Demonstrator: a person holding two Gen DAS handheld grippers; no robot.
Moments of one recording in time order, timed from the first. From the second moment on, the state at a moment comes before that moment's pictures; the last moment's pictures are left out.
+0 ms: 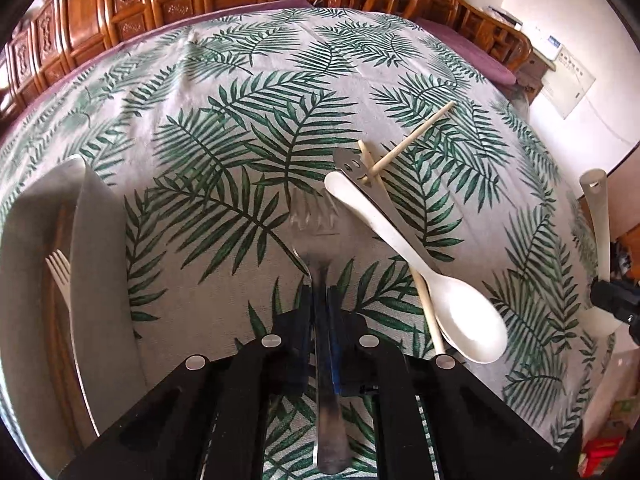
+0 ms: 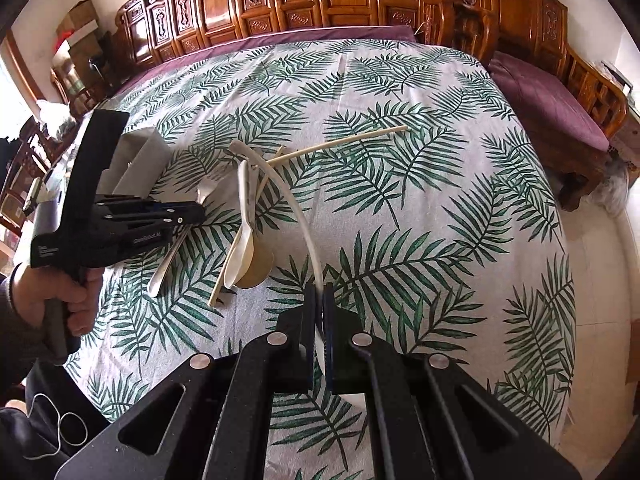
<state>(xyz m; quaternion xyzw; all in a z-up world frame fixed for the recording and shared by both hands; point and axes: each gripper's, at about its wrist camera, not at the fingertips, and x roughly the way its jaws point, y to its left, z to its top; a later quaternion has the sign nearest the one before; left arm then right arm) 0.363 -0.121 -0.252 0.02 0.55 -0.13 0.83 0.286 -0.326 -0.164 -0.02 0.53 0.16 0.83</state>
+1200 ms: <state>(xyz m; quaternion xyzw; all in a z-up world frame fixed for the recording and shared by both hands) 0.303 0.004 -0.128 -0.03 0.43 -0.12 0.89 0.279 -0.214 -0.116 -0.04 0.49 0.22 0.84</state>
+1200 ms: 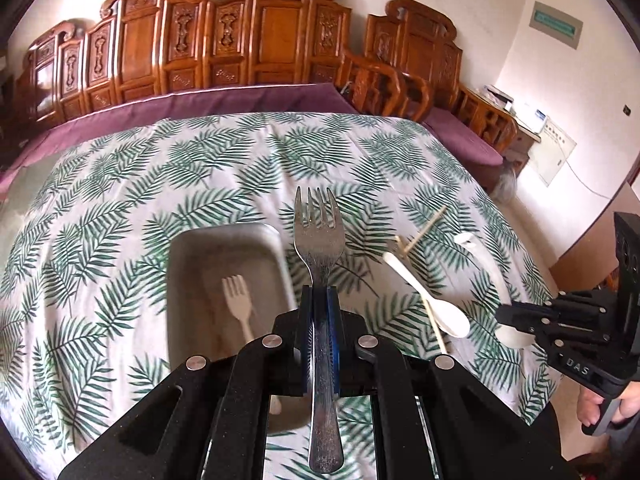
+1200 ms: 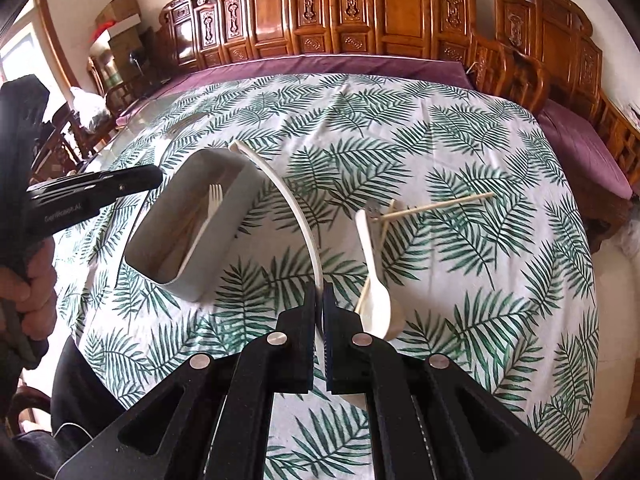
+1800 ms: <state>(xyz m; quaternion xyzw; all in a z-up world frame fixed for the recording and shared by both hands) 0.337 0.048 -0.179 -0.04 0.46 -0.09 0.88 0.296 -0.166 -0.120 -0.07 0.50 0.23 0.83</state>
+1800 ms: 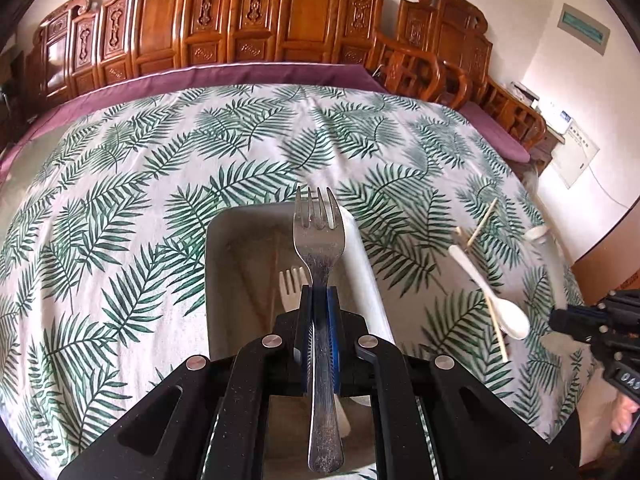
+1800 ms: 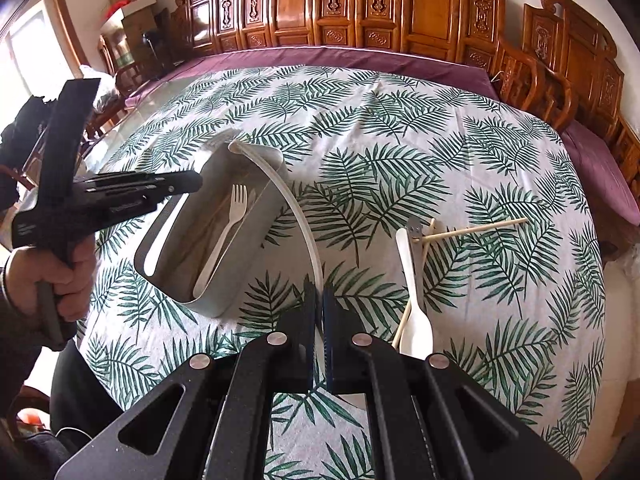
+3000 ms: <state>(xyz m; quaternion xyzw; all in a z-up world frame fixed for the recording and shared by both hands) 0.284 0.105 -0.153 -0.05 0.43 -0.07 0.90 0.326 -0.062 -0.138 0.00 0.53 0.29 0.80</state>
